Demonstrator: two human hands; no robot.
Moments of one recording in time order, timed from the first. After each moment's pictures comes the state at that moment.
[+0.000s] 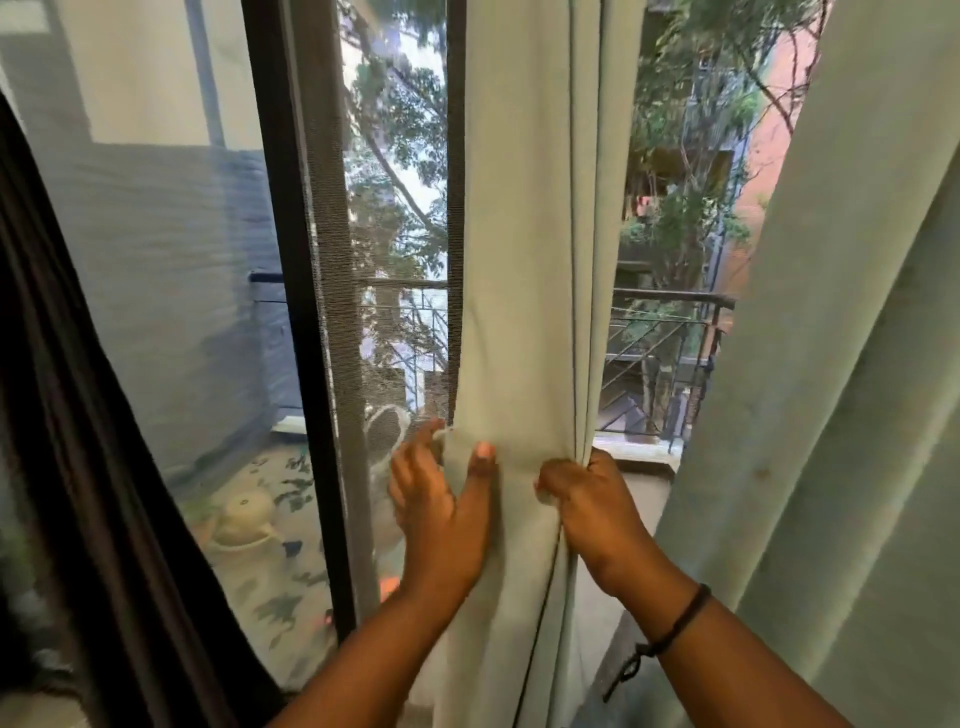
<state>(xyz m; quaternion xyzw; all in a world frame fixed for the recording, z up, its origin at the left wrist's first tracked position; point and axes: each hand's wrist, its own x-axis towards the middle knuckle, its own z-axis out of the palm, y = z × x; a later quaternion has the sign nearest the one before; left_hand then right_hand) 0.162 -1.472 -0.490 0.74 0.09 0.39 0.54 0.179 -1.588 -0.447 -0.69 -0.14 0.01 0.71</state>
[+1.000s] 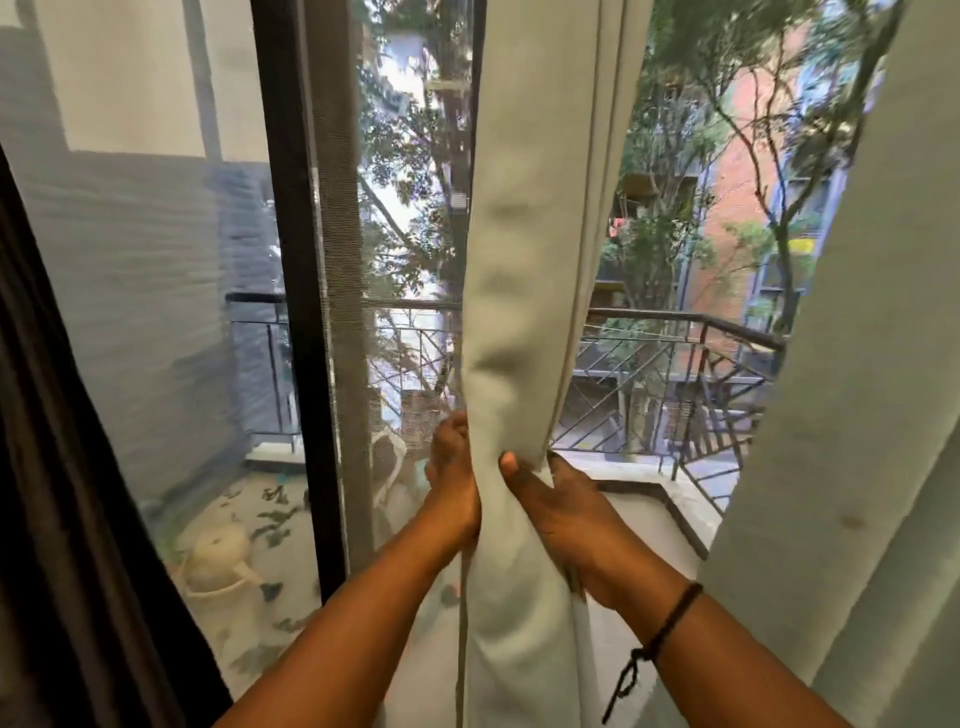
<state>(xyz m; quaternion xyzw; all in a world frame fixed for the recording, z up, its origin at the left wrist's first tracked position) 0.235 -1.397 -0.461 0.75 0.04 0.20 0.63 0.226 -1.516 -0.453 -0.72 -0.21 0.06 0.66</state>
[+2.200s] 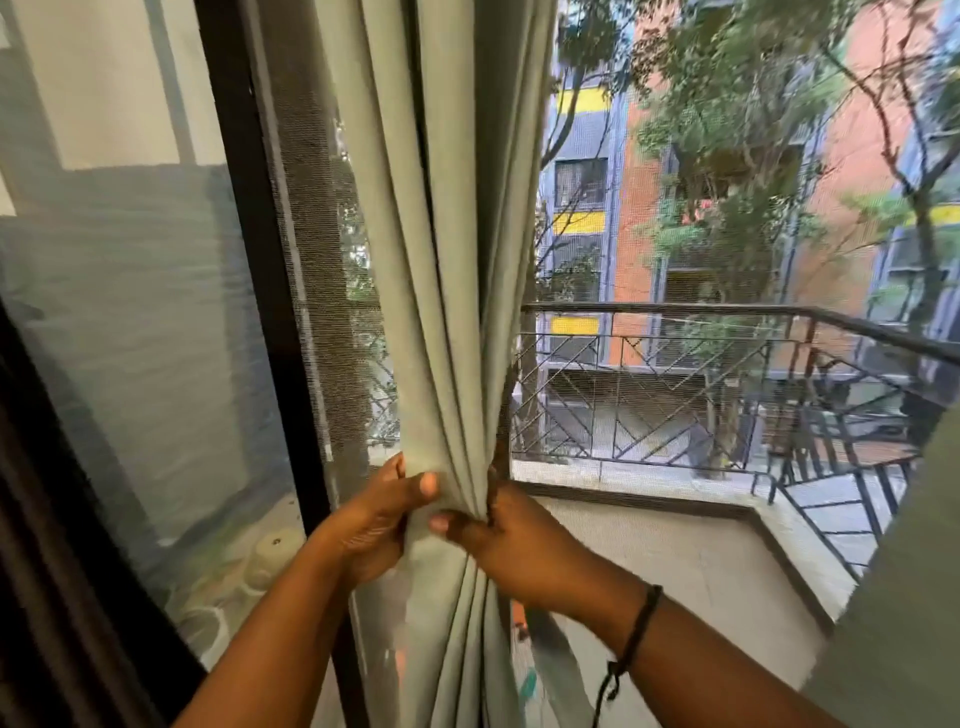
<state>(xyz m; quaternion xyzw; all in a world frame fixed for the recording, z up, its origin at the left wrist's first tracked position) 0.321 -1.347 -0.456 0.60 -0.11 0.09 0.79 0.367 -1.482 -0.468 -0.75 -0.43 0.09 0.50</state>
